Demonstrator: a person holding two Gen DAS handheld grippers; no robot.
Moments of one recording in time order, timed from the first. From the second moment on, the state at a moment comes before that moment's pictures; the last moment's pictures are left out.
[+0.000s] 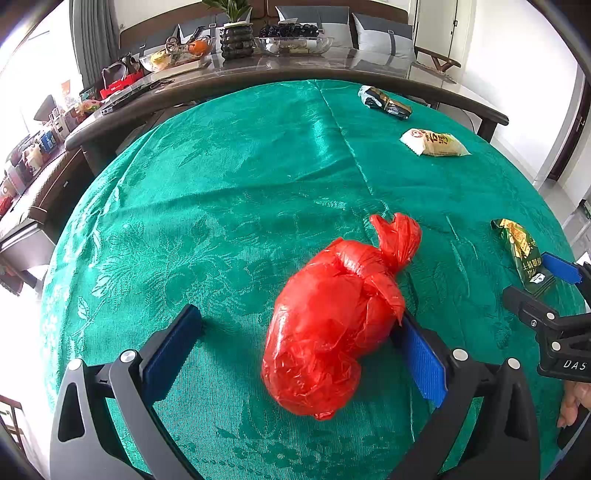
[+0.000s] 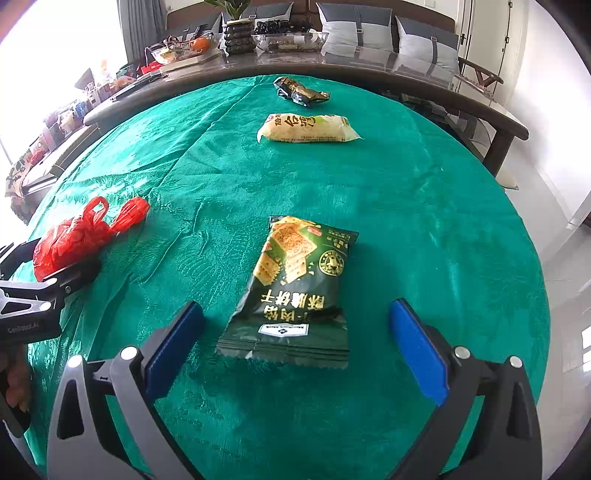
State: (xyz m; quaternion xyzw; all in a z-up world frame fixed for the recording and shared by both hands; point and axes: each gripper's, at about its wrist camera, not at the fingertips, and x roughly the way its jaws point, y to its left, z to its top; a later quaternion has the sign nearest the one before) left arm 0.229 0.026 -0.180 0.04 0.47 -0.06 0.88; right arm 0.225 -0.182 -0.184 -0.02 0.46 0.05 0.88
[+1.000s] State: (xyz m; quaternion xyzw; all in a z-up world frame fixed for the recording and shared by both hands) left arm 0.226 0.034 -0.157 0.08 0.45 -0.18 0.87; right arm 0.258 -0.216 -0.154 0.11 0.56 0.08 0.82
